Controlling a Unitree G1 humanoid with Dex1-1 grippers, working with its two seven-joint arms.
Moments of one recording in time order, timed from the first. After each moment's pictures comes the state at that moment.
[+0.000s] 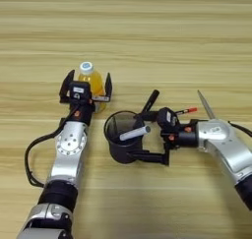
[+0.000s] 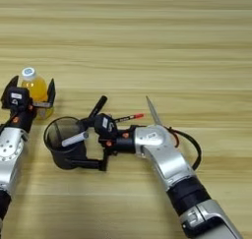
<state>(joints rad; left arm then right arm) -0.25 0.06 0.03 0.53 0.00 -0.49 -0.03 -0.30 -0.24 0.36 0.27 0.17 0.01 1.07</state>
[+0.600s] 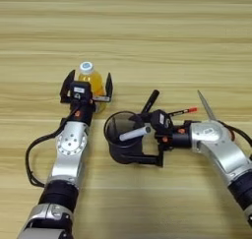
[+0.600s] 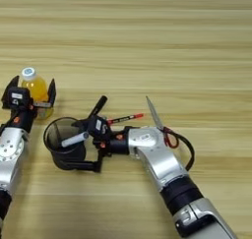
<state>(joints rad) -0.25 0.06 0.03 0.53 0.00 -0.49 -0.03 -0.31 -0.20 0.38 0.32 0.14 -0.03 1.05</state>
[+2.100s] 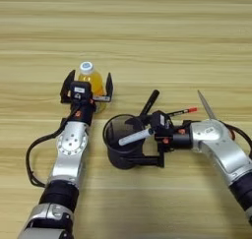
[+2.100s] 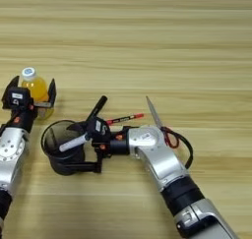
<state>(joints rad) -0.25 0.05 0.03 0.53 0.00 -0.49 -0.02 -0.30 -0.24 0.37 0.25 0.18 -0.01 1.13</state>
